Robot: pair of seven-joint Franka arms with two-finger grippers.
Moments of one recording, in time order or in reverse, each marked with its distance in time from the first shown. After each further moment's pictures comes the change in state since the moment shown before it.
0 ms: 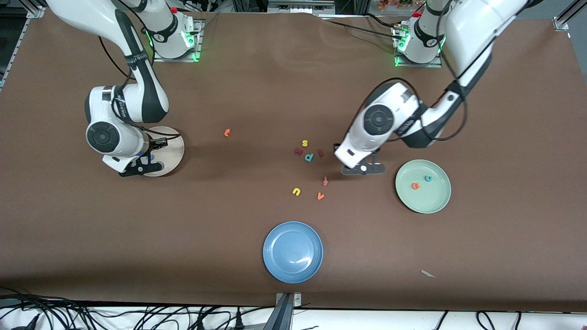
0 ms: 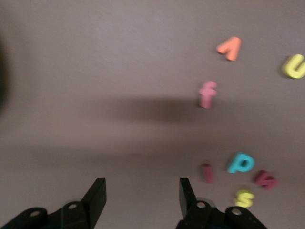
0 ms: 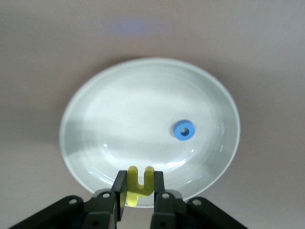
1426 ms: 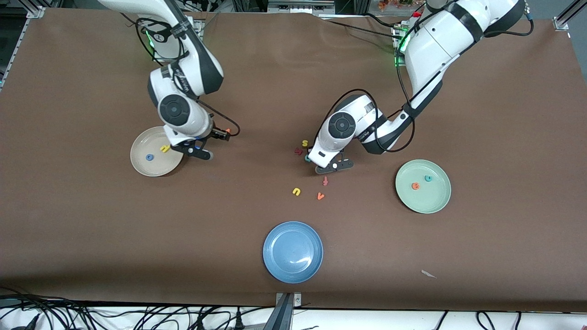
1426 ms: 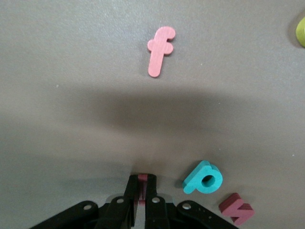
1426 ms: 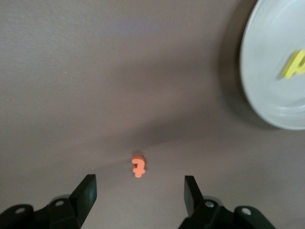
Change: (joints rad) left arm -0.177 0.159 0.115 0.030 0.002 0.182 -0.190; right arm 0.025 -0.052 0.343 -0.009 0.103 0.082 0.856
